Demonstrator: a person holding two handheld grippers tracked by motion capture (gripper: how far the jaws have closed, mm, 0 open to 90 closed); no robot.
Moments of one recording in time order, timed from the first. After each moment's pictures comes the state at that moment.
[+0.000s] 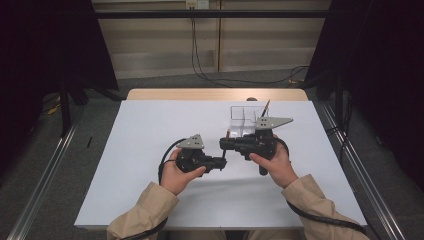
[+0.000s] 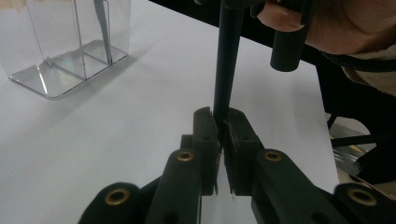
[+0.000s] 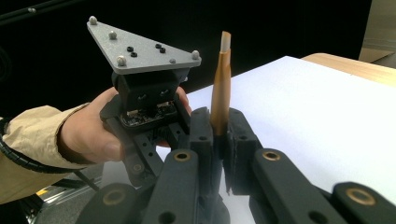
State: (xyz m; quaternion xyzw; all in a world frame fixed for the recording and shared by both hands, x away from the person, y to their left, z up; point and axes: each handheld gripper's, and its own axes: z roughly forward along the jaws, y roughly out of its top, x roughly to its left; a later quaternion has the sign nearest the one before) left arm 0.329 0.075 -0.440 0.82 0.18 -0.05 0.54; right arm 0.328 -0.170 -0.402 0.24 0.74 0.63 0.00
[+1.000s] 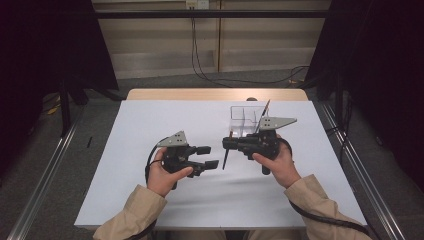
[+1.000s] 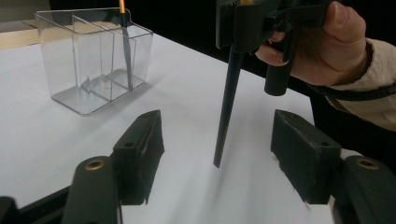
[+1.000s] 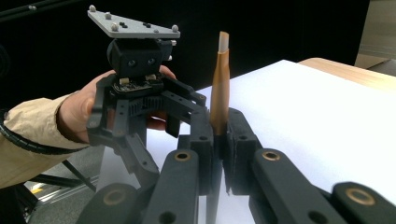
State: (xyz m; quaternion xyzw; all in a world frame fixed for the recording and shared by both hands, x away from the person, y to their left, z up) left arm 0.326 0.109 -0.428 0.78 0.20 -0.04 0.59; right arm 0.327 -0.177 -0.400 0.23 0.74 0.63 0.01
